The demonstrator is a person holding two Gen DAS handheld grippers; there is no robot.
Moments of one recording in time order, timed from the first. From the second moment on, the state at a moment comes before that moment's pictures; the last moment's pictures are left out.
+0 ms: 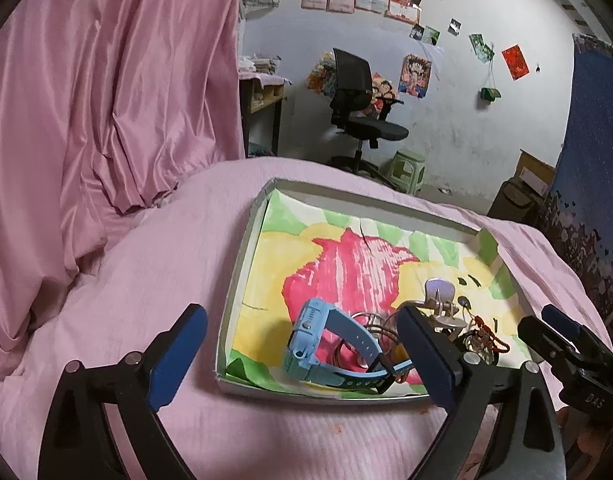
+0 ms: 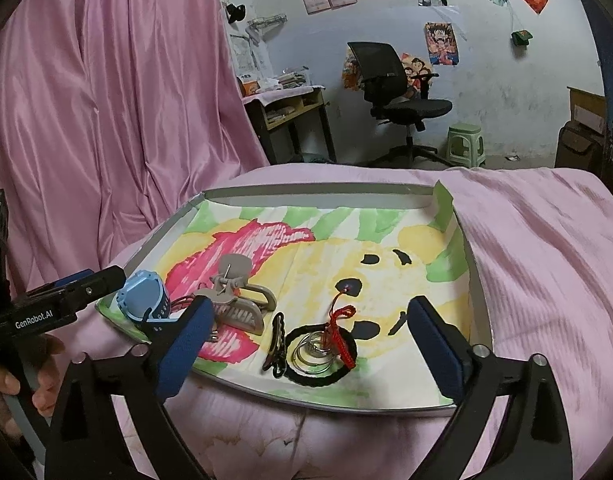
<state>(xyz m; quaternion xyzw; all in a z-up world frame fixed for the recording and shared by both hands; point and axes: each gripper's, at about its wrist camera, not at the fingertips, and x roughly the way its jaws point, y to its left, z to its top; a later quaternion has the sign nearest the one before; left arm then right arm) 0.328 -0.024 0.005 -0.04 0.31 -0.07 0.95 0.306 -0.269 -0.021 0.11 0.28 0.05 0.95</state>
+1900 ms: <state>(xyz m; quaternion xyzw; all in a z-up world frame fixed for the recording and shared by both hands) 0.189 -0.020 0.034 0.00 0.19 -0.06 0.98 0.192 -0.265 0.025 0.08 0.19 0.03 0.98</state>
